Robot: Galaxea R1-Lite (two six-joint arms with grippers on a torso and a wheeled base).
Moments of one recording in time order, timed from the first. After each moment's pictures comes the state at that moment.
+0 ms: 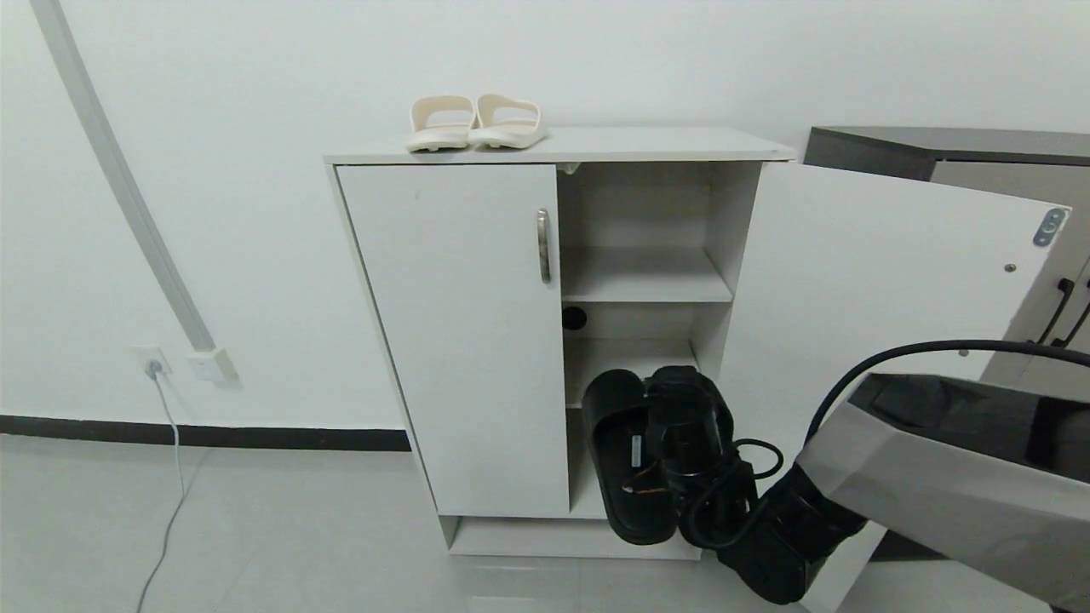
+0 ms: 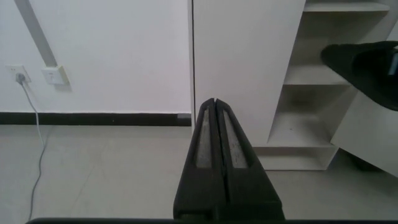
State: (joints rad) left arm 0.00 0.00 0.00 0.00 0.04 0.01; right arm 0.74 2.31 -1.02 -0.99 -0.64 0.23
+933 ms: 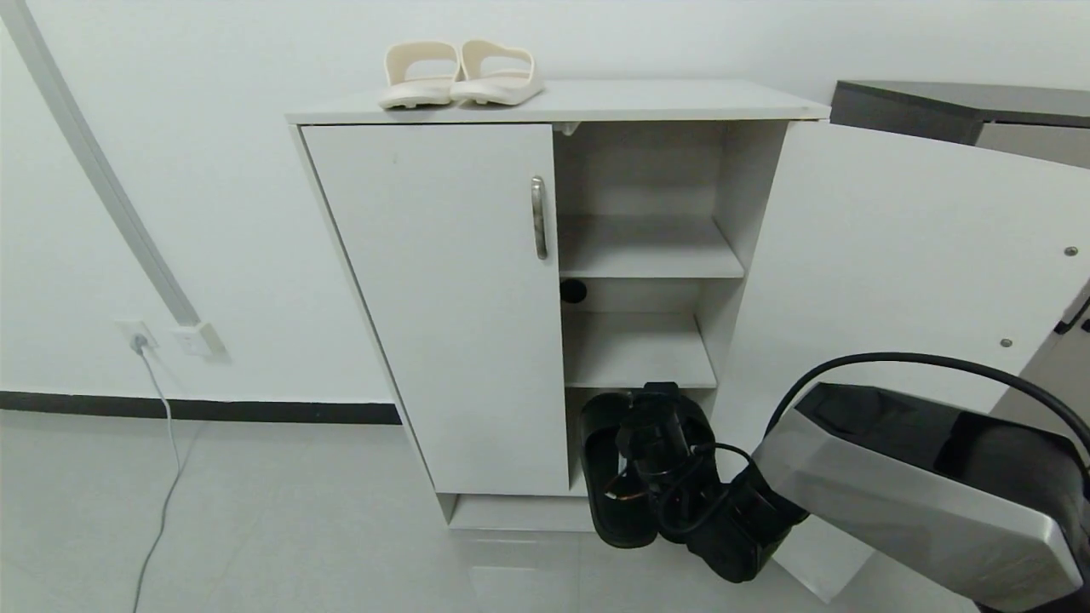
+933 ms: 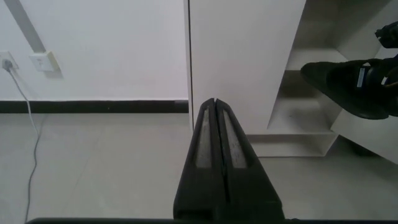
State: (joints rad) left arm 0.00 0.00 0.00 0.00 0.03 0.02; right arm 0.73 2.43 -1.18 -0.81 -0.63 0.34
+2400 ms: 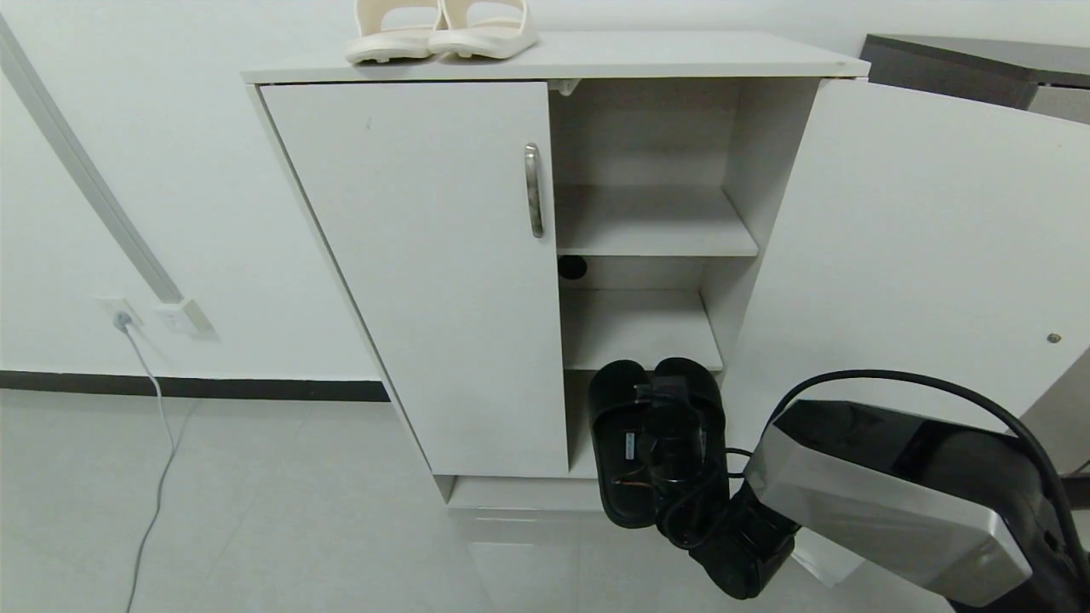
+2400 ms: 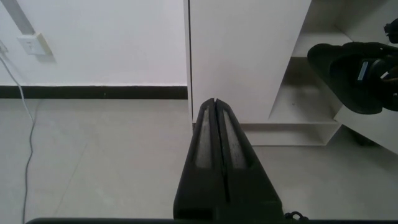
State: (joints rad) left arm 0.00 0.00 0.00 0.00 0.03 0.01; right arm 0.71 2.50 -1.14 -1.20 -0.72 0.12
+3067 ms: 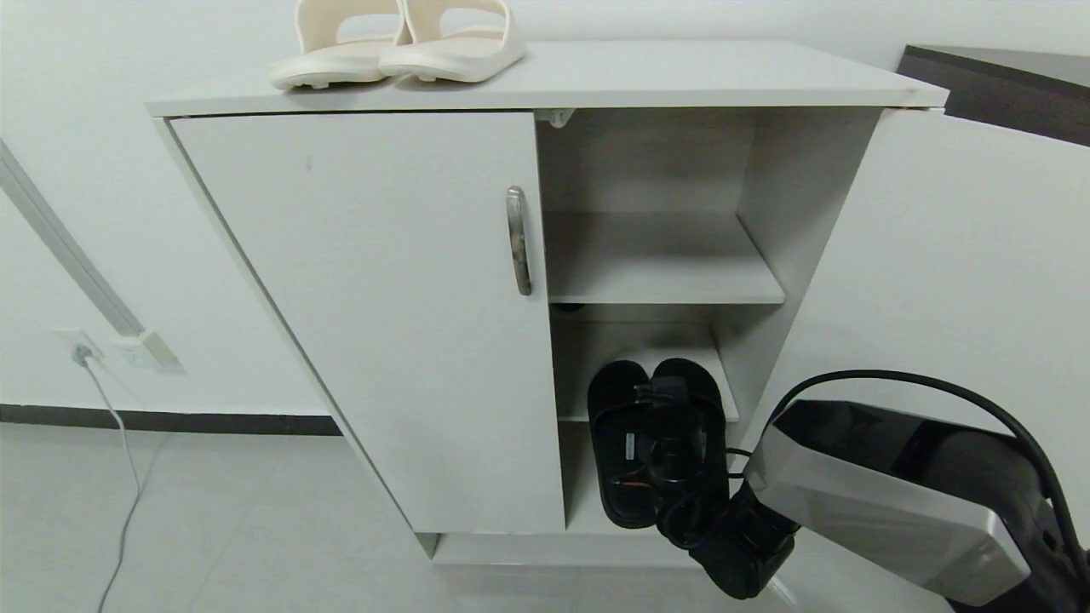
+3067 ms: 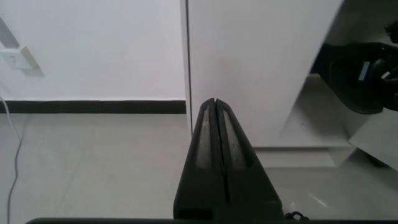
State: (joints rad) left arm 0.00 0.00 0.00 0.00 0.03 0.01; right arm 0.71 2.50 -1.14 -1.20 -0.72 0.12
